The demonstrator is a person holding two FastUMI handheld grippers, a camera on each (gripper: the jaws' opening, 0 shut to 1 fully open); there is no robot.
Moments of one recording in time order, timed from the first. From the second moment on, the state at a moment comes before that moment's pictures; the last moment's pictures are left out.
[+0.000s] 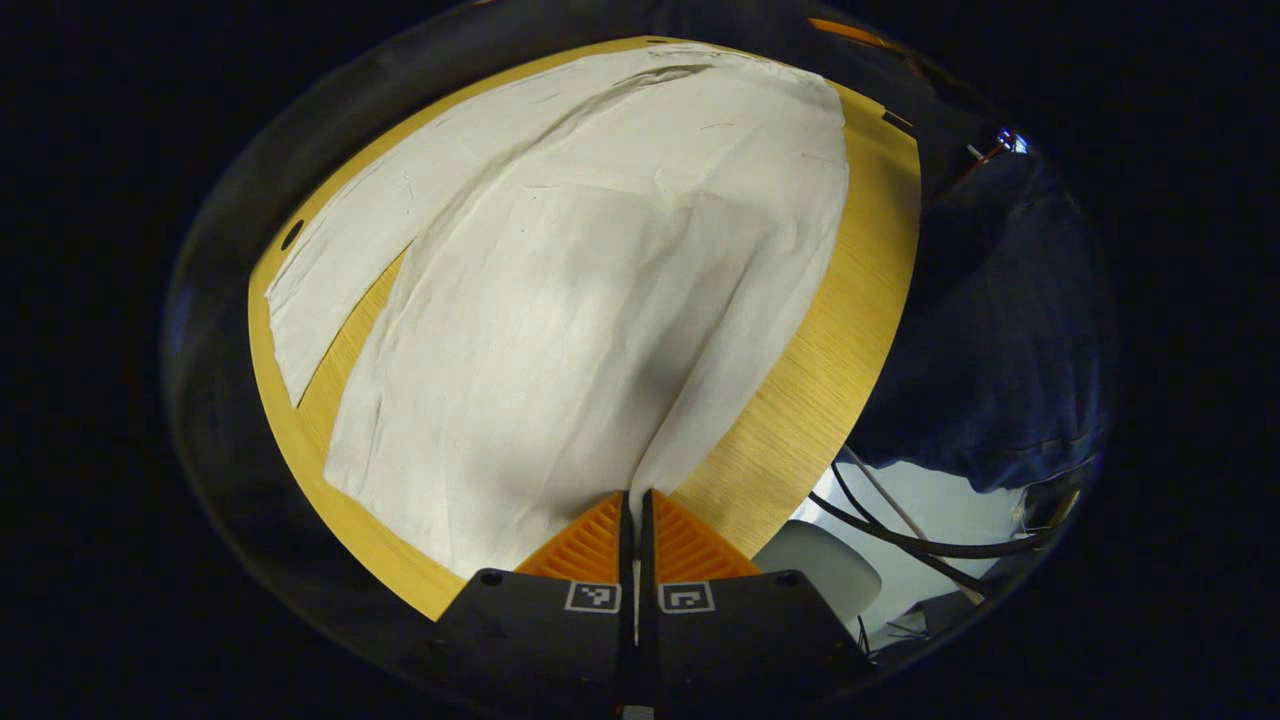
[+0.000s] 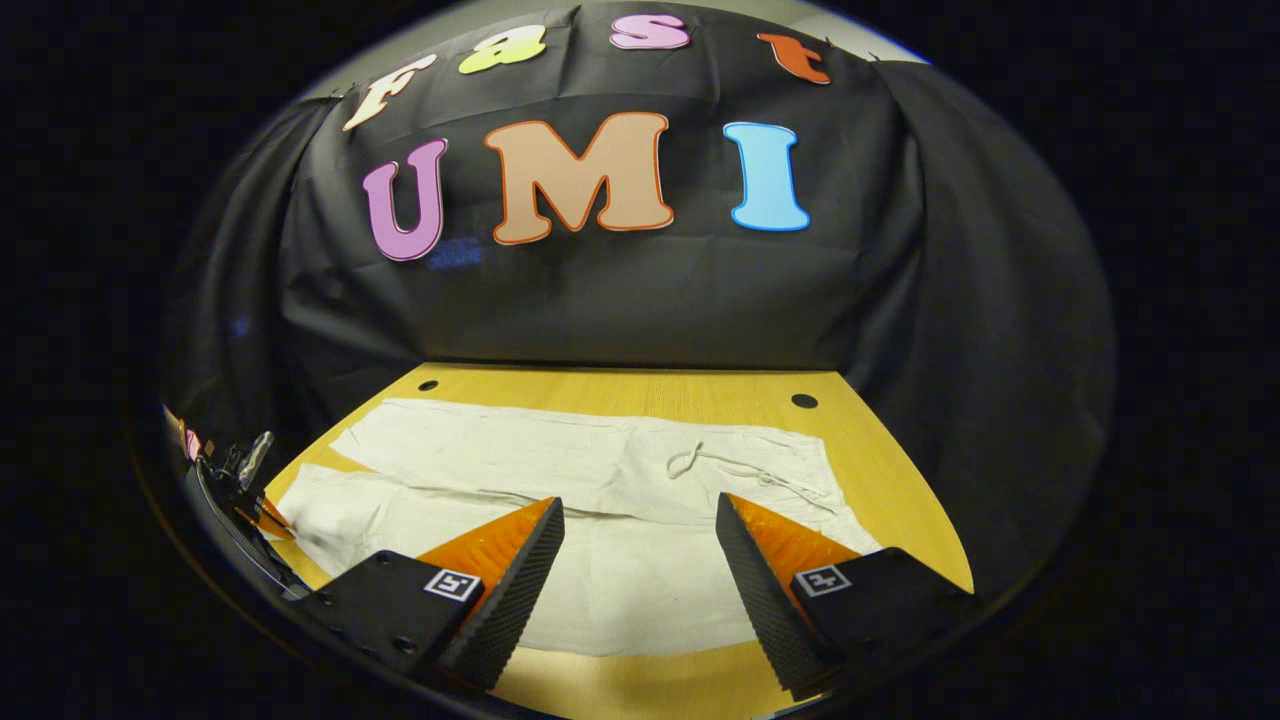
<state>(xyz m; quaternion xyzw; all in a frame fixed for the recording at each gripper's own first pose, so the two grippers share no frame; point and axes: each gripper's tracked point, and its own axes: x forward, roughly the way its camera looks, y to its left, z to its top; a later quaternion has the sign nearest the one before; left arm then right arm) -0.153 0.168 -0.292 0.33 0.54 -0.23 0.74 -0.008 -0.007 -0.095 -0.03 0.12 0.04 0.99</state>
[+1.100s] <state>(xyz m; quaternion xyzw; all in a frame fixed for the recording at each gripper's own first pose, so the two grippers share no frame) -0.148 0.170 -0.295 0.30 0.62 -0.09 0.72 0.013 -0.160 -0.238 -0.35 0.30 0.28 0.84</state>
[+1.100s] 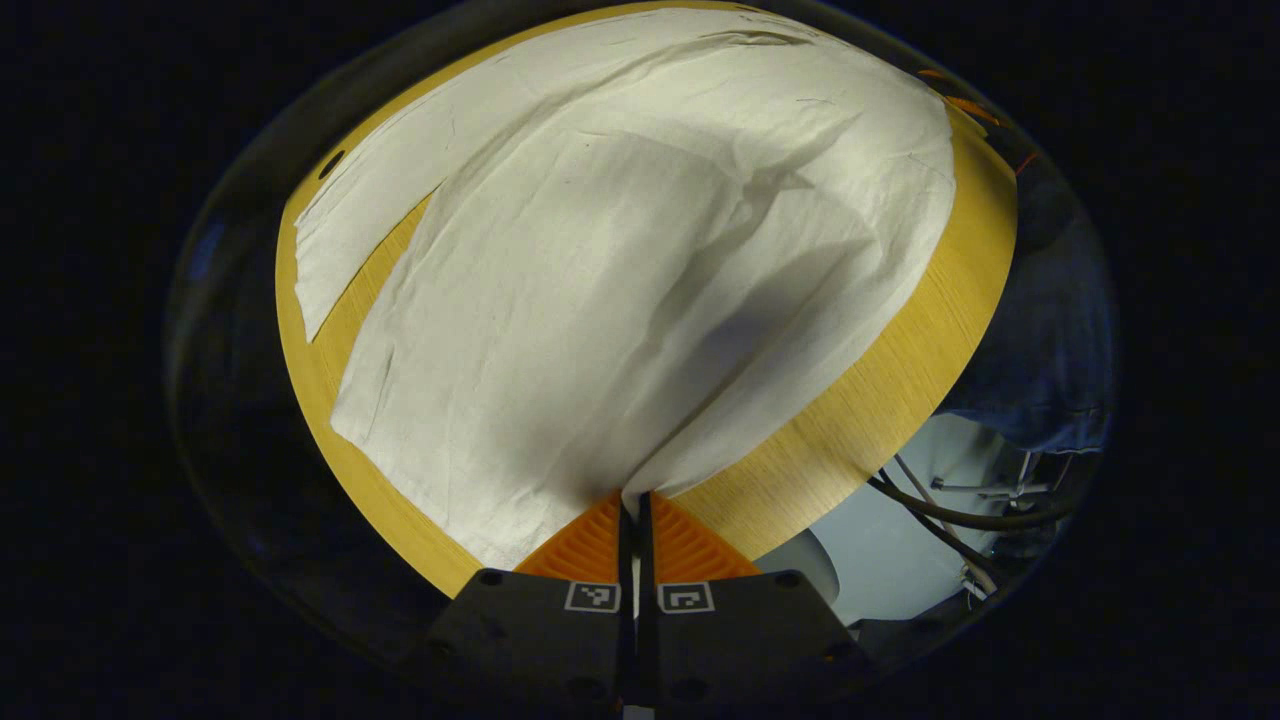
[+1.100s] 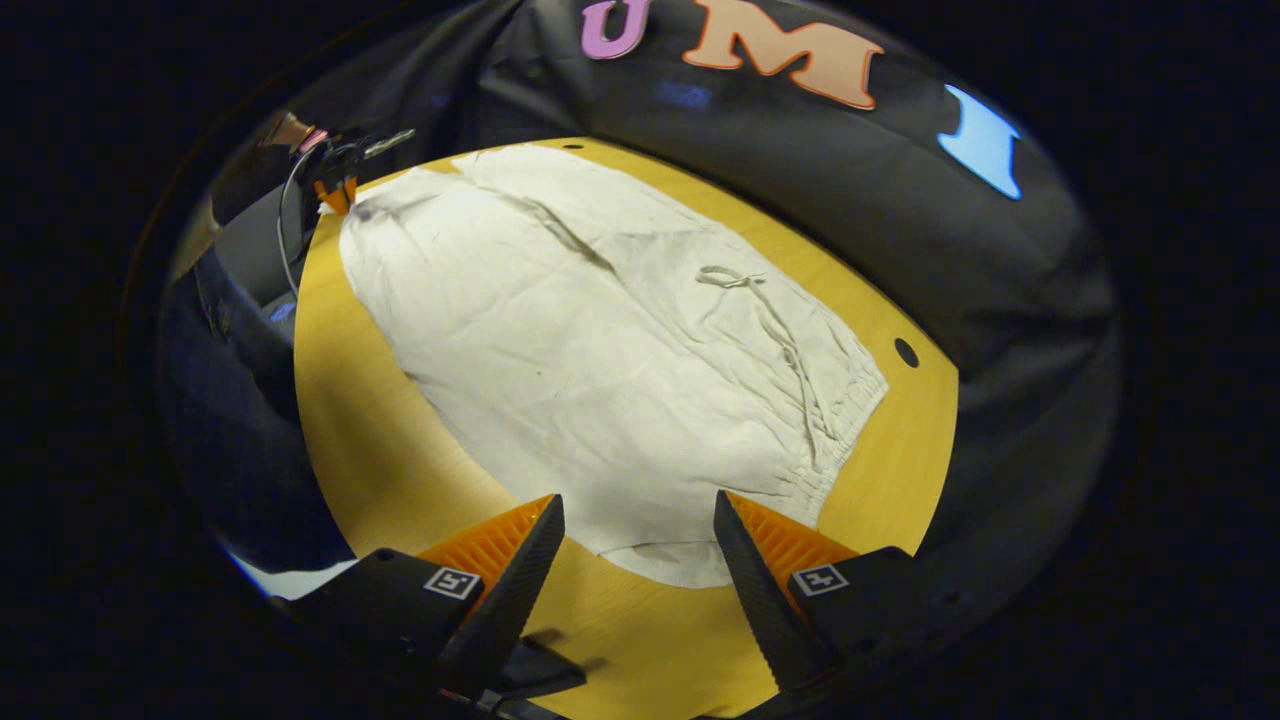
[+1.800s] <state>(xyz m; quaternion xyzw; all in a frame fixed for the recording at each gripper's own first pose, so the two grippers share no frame) -0.147 0.171 -0.296 0.31 0.62 -0.09 0.71 0.002 -0.161 -0.284 -0.41 0.39 0.39 0.73</state>
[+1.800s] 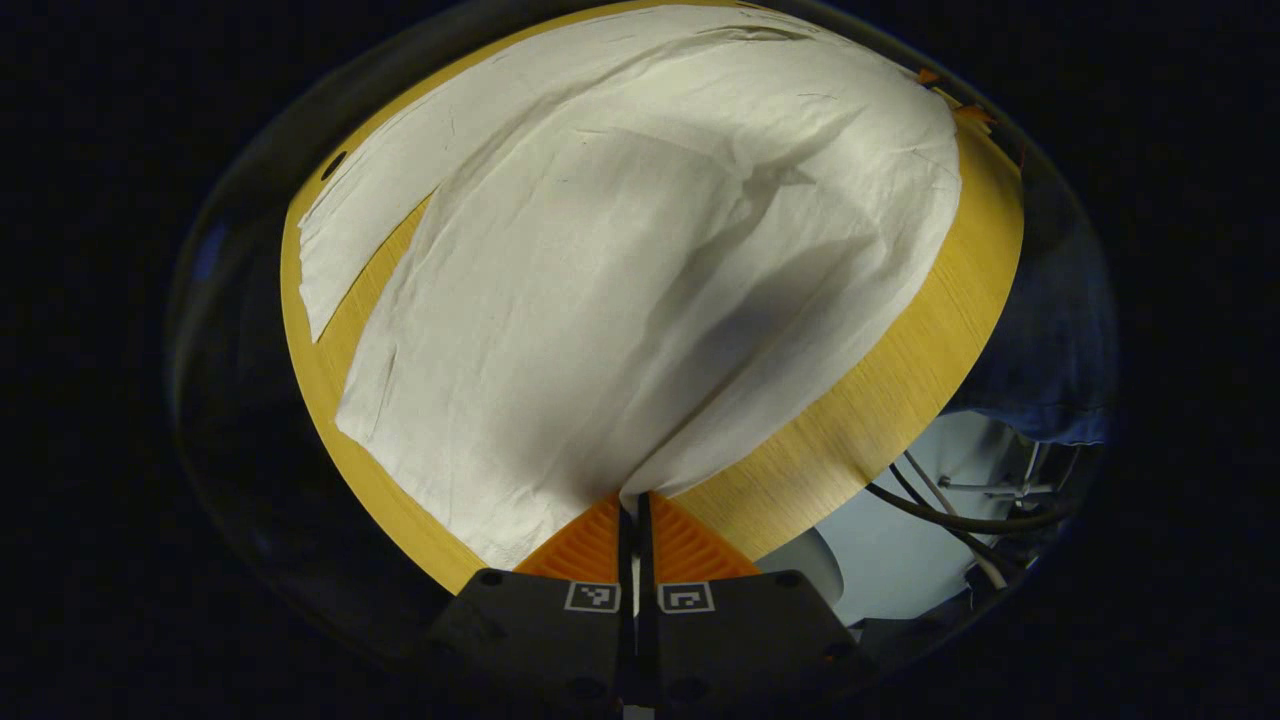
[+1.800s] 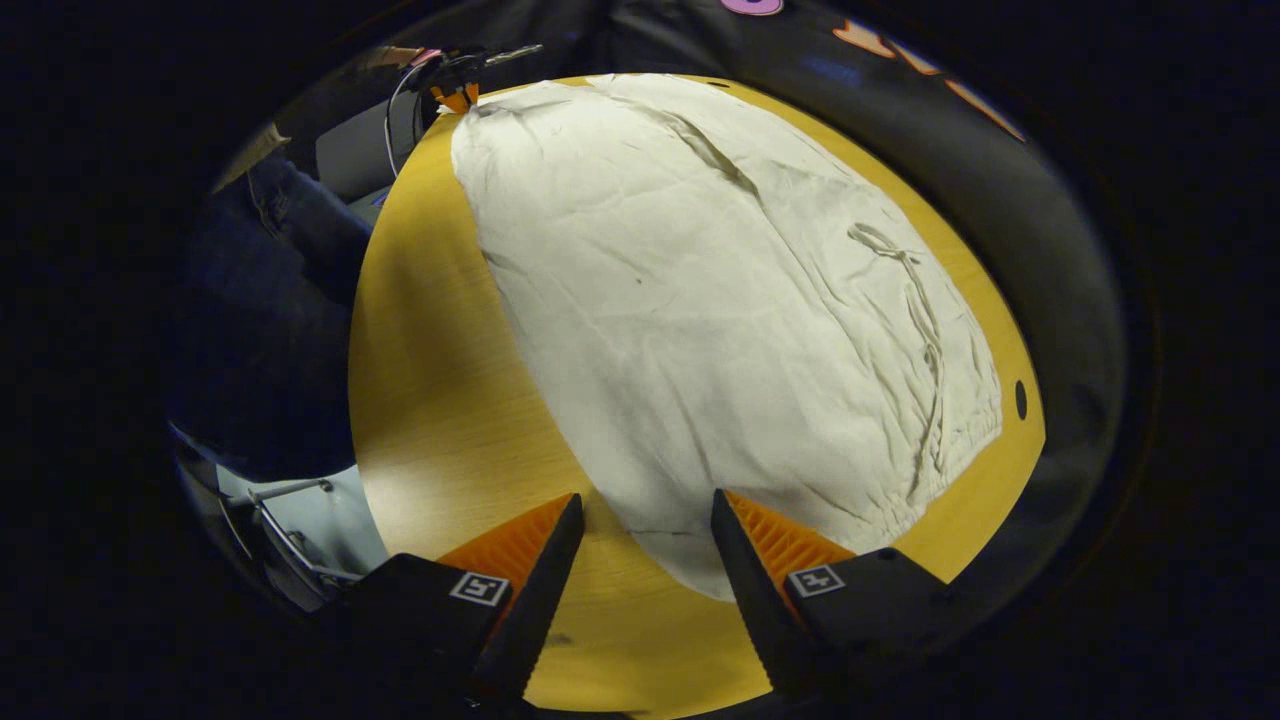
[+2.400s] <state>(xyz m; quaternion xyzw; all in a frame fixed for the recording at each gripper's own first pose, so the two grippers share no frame) -0.152 0.167 -0.296 0.31 0.63 -0.12 0.70 0.006 -0.161 -0.275 -0.42 0.42 0.34 0.73</state>
